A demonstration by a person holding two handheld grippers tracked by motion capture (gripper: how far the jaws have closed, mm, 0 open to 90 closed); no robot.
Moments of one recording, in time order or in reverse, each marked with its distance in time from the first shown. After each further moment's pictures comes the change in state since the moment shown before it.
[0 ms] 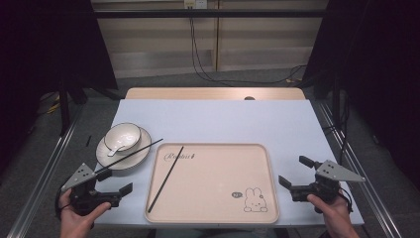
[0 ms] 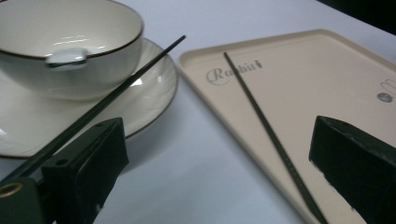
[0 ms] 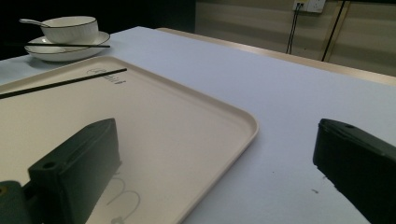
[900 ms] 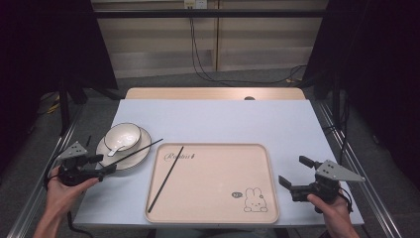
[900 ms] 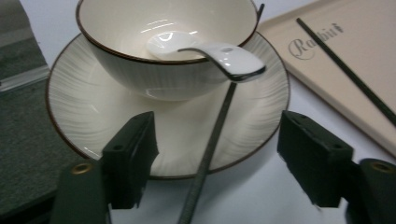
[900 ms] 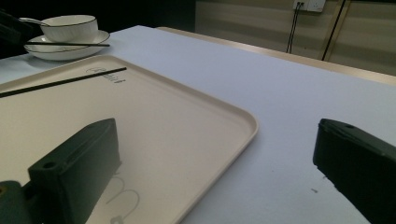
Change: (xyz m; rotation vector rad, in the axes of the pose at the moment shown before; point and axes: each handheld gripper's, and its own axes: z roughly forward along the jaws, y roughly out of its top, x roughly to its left) left arm 0.083 0.023 0.023 0.169 0.033 0.122; right arm -0.001 0.000 0.000 0.002 -0.007 -0.006
